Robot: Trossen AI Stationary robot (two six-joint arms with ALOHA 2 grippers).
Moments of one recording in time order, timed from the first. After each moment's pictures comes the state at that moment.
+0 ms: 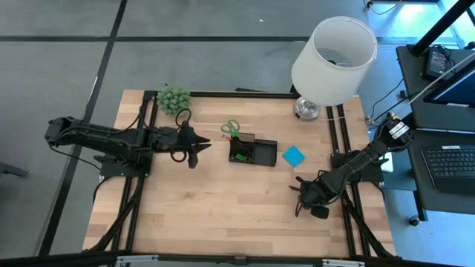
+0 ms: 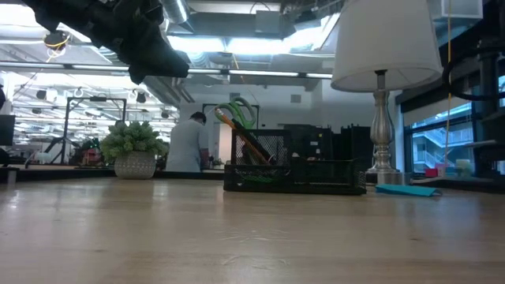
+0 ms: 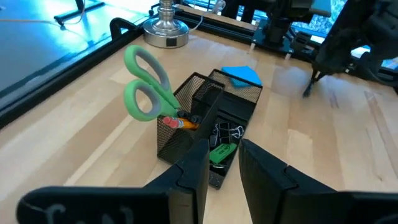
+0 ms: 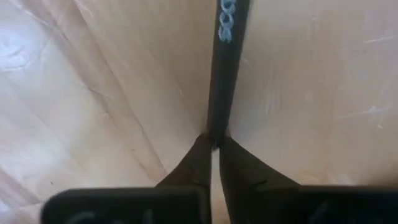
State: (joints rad) left arm 0.00 0.92 0.51 0.00 -0.27 -0.30; right arm 0.64 1.52 0.64 -0.82 -0.17 0.89
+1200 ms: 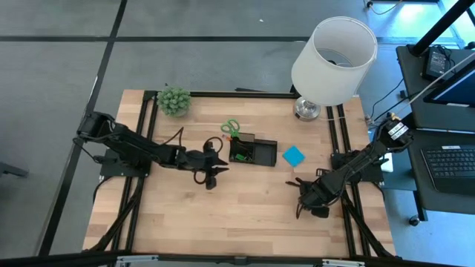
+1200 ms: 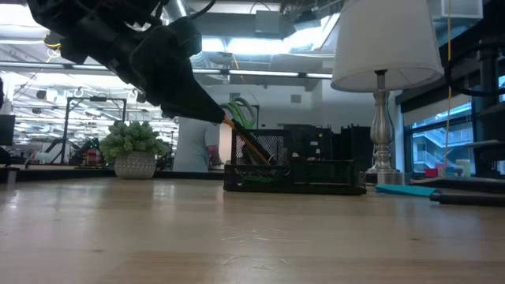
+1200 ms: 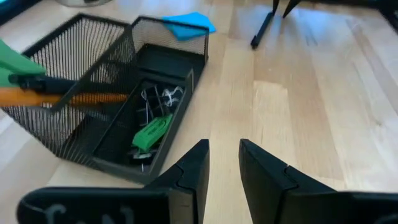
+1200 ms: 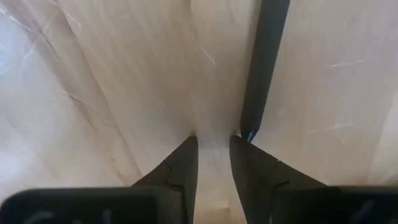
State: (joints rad) left arm -0.16 1.47 0.57 0.37 -0.26 -0.25; right arm 0.63 1.52 0.67 -0.86 -0.06 0.83
